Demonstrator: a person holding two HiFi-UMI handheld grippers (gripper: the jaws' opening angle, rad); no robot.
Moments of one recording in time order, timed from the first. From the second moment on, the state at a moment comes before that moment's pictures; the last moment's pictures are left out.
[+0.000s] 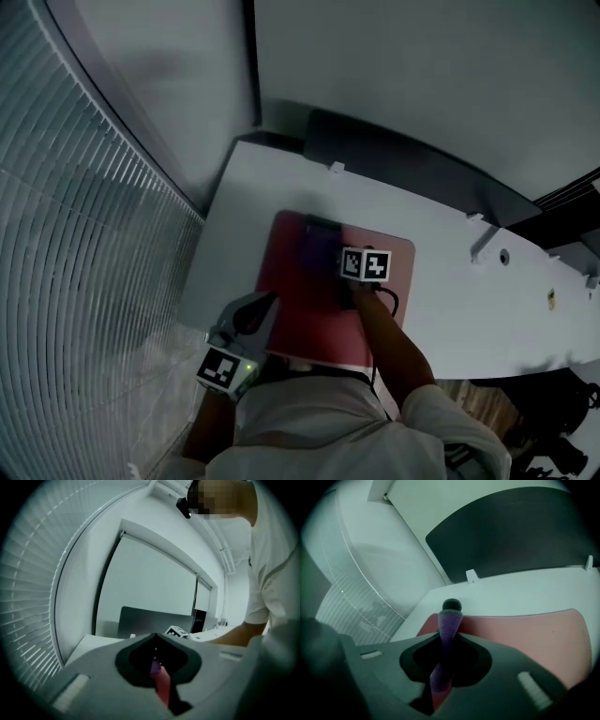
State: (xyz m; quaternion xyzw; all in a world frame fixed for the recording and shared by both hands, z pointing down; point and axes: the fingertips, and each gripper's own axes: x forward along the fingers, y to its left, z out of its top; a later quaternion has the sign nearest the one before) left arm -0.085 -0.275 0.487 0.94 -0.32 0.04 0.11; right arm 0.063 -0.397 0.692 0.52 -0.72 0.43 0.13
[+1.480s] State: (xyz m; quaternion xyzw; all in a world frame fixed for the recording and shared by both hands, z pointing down) left arm -0.003 -0.220 0.428 0.93 -0.35 0.05 0.05; right arm 0.241 -0.239 0.520 0.59 -0.76 0.28 0.00
